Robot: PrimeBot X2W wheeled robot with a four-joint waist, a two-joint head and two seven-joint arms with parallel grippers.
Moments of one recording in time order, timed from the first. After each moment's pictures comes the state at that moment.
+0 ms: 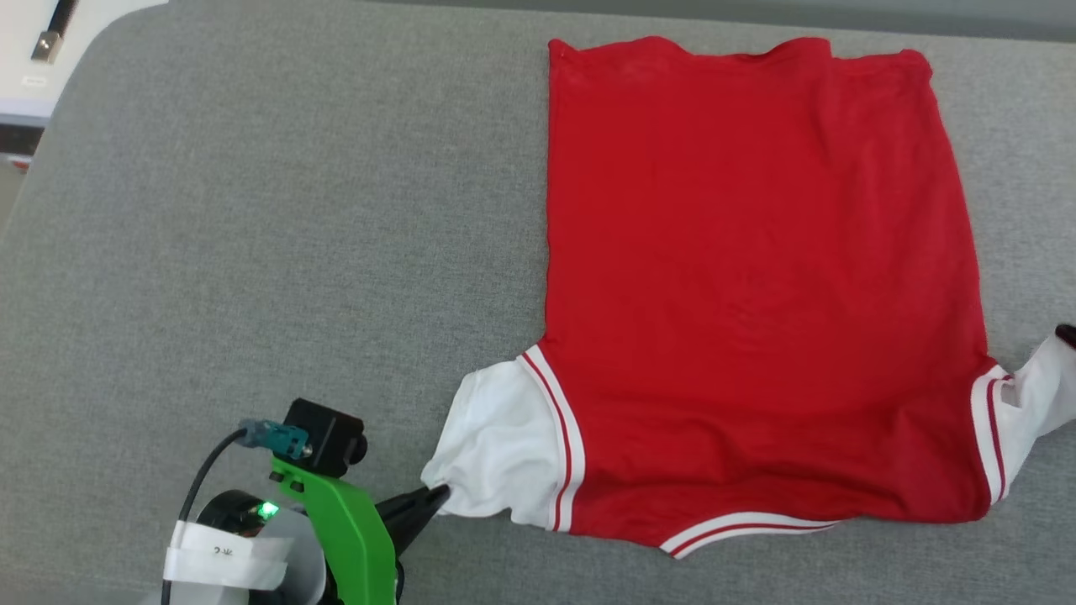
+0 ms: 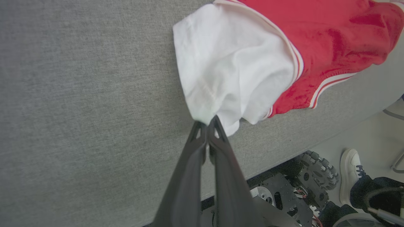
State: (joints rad) left arm -0.14 0.67 -0.60 -0.26 -0.95 0.07 0.47; right arm -0.24 -0.59 -0.18 -0.08 0.66 0.13 1.02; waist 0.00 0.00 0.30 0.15
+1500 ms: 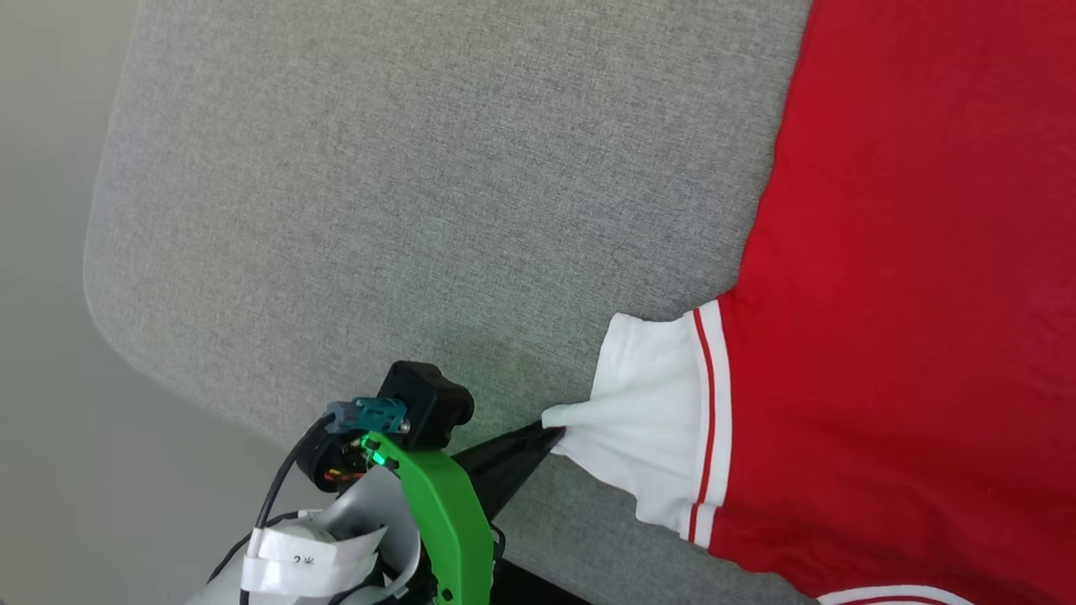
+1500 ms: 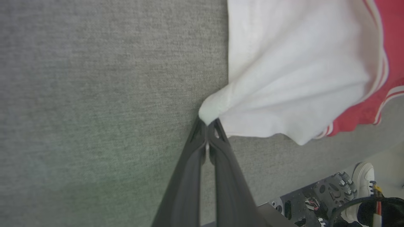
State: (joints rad) left arm -0.28 0.53 -0.70 -0.31 -0.79 0.03 0.39; right arm -1.14 -0.76 0.09 0.36 0.43 0.13 1.24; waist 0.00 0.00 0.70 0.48
